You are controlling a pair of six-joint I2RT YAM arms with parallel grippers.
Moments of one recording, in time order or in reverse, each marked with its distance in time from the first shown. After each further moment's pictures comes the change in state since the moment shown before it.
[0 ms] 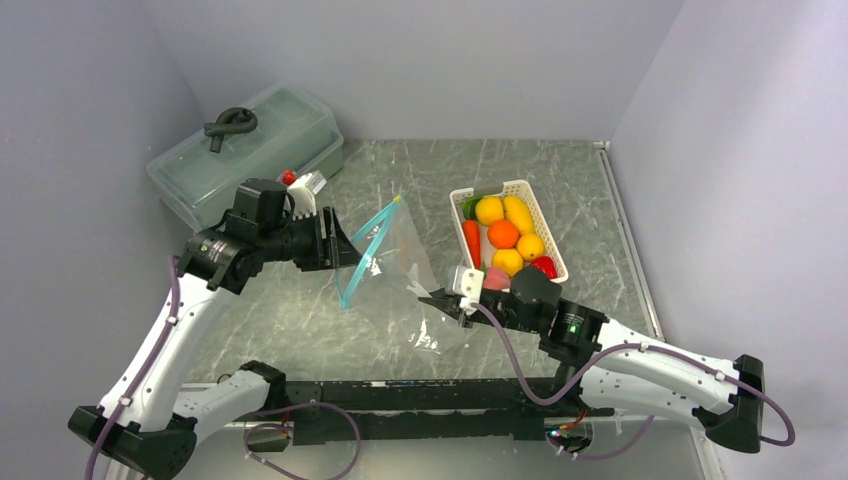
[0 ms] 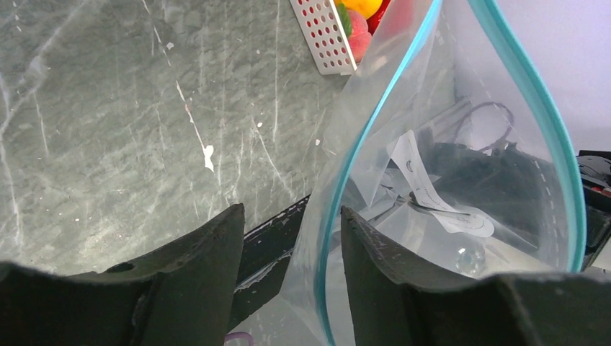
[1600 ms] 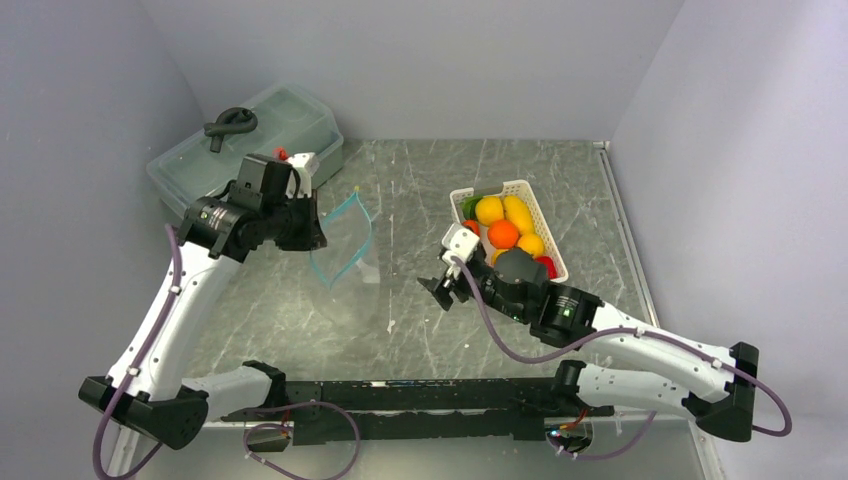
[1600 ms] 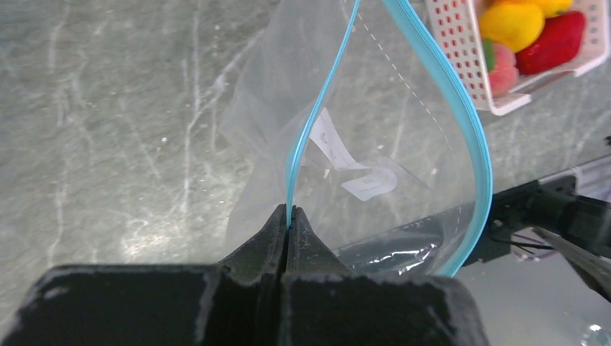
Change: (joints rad) left arm 0.006 0.156 0.238 -0.214 -0.308 0.174; right arm 0.000 0.113 0.181 -0.156 0.348 0.101
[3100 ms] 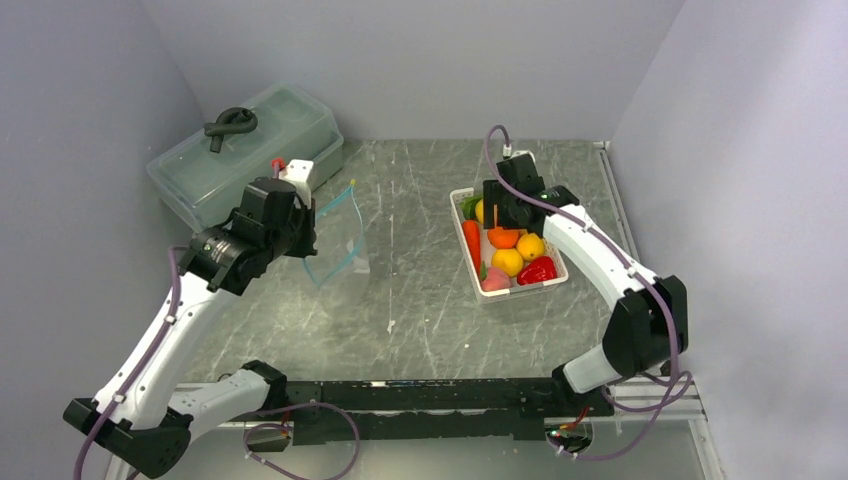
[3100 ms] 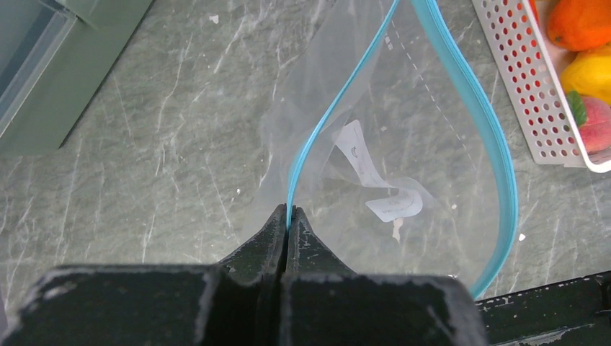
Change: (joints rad) left arm -0.095 -0.139 -0.197 0.208 -0.319 0.085; right arm -0.689 0.574 0.423 -0.540 0.136 0.489
